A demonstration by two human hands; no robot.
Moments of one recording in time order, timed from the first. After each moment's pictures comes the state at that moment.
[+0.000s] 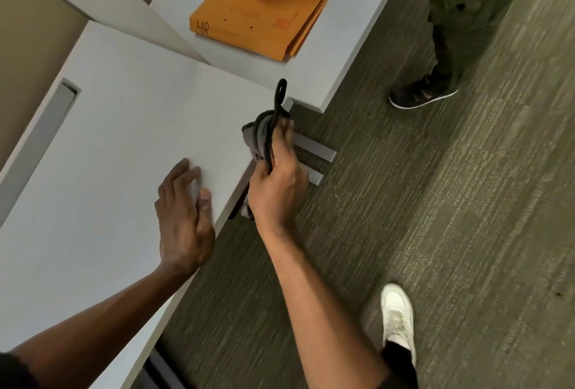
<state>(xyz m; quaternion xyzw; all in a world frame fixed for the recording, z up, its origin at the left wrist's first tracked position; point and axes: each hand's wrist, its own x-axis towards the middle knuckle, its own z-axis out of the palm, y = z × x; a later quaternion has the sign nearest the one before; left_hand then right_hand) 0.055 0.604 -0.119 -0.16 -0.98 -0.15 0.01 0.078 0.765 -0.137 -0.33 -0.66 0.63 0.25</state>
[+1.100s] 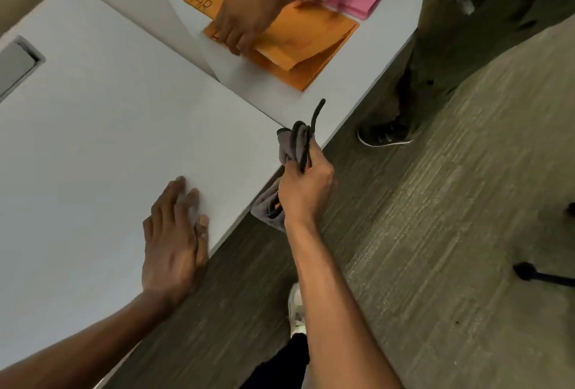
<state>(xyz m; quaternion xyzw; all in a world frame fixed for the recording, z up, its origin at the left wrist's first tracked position) 0.053 0.606 -0.106 -0.15 -0.98 -0.14 -0.06 0.036 0.825 -0.097 -0.40 -0.63 0.64 0.19</state>
